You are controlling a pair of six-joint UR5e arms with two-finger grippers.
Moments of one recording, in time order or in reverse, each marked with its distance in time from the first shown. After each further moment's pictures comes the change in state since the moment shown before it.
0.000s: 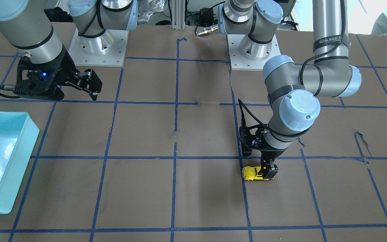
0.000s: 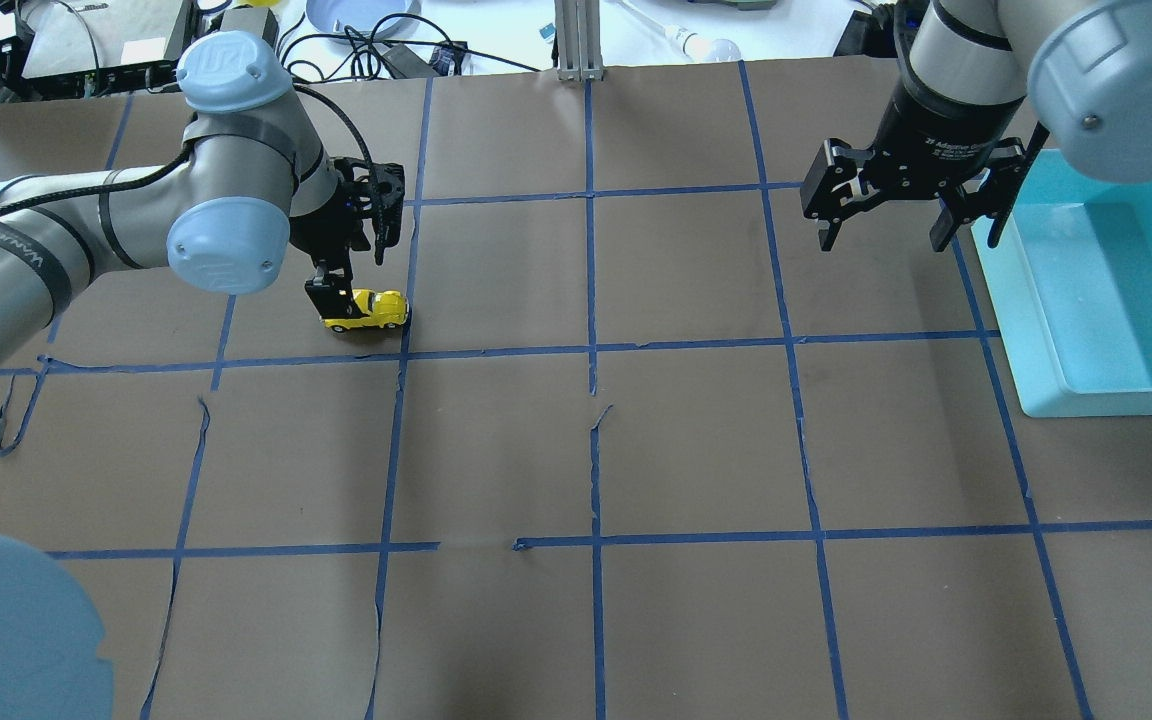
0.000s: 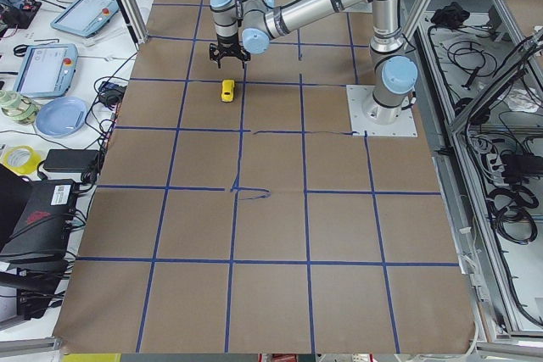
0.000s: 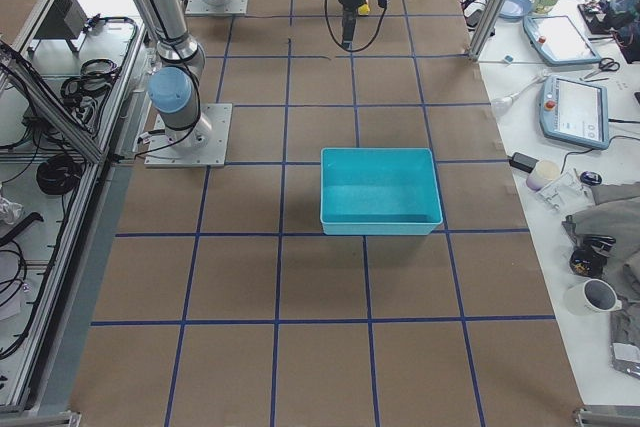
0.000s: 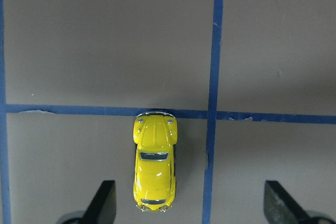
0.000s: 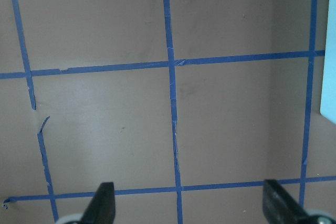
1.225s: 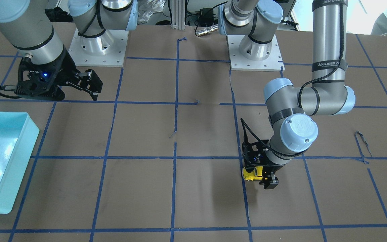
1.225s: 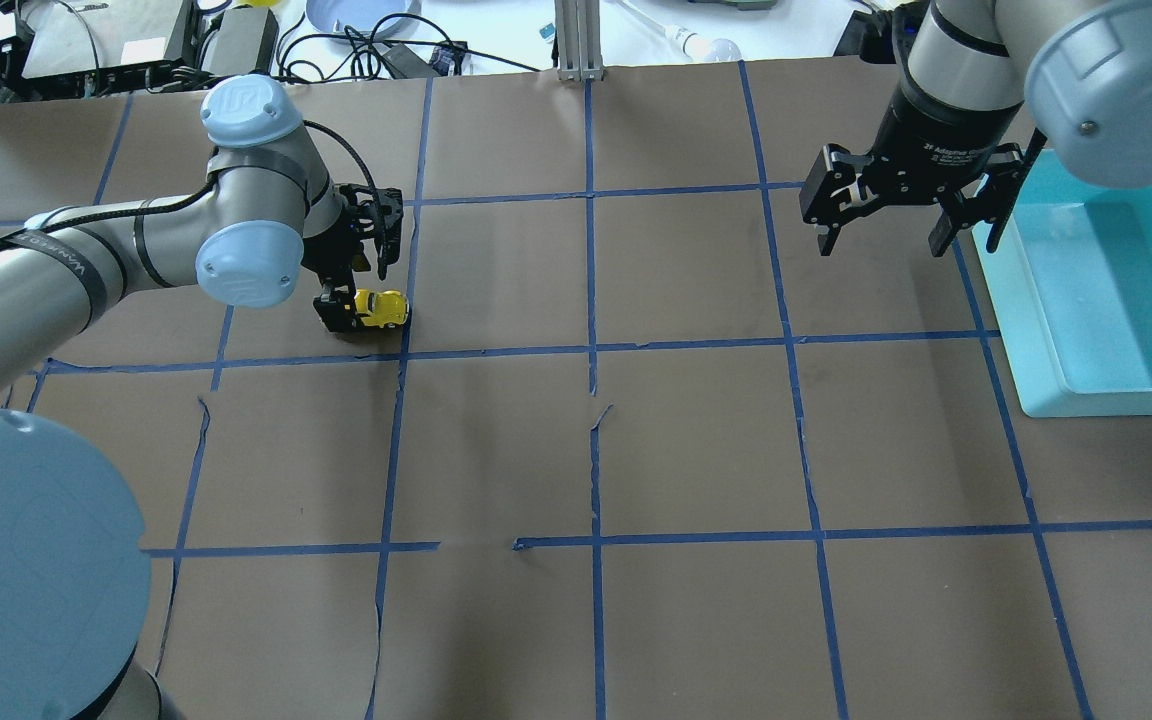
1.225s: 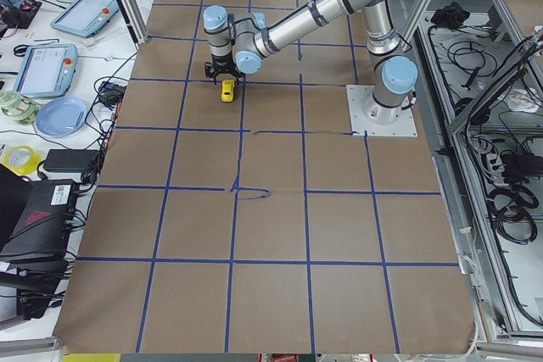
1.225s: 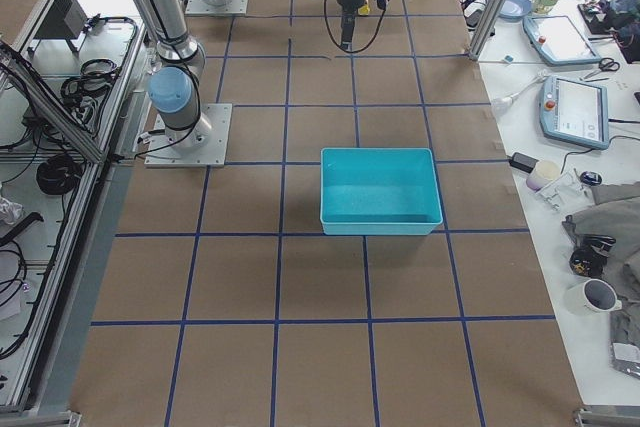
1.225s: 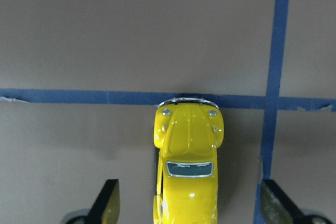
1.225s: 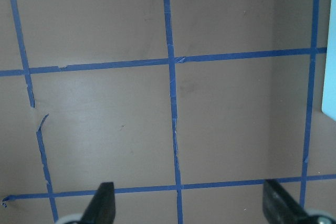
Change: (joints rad) left arm 0.033 -0.094 -0.014 0.073 -0.006 -0.002; right arm 0.000 -0.002 0.009 0.000 0.000 0.000
